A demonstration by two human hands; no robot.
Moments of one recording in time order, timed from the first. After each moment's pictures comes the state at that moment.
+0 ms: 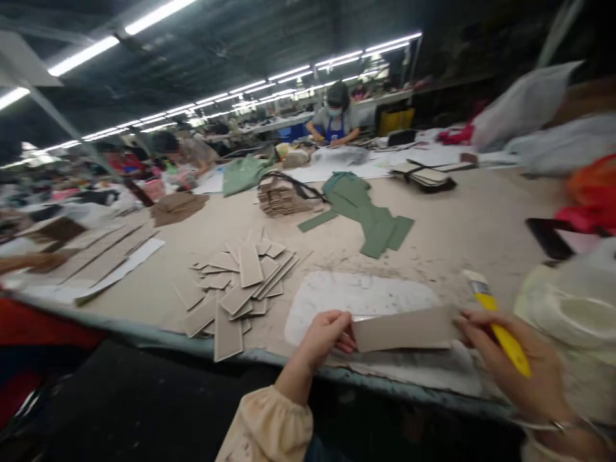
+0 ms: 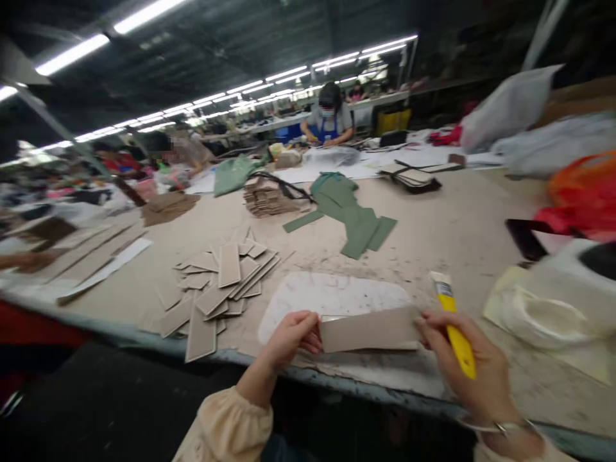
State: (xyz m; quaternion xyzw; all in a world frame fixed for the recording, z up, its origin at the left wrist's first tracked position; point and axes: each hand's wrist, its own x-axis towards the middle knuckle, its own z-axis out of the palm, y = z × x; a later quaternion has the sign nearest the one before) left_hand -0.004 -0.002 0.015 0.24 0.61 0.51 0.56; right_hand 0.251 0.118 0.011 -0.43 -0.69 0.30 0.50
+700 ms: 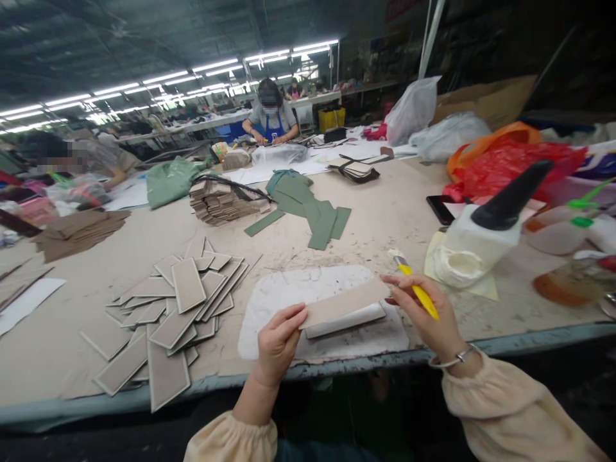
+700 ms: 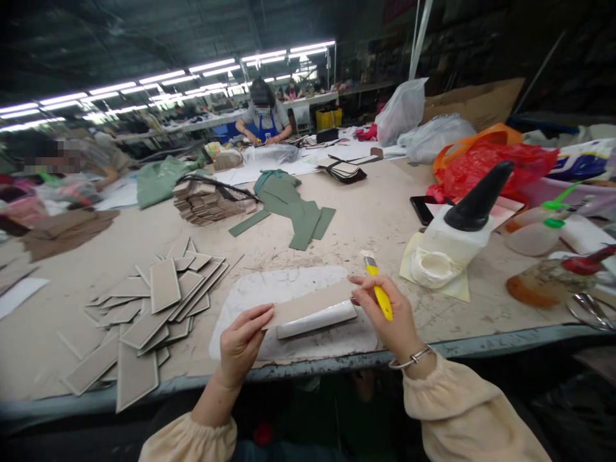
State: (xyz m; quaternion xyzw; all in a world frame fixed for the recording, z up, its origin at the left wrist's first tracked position) left_hand -0.011 -0.015 0.012 0.67 0.56 0.49 0.02; right_hand 0.246 0.117 0.026 -0.37 -0.62 0.49 0.49
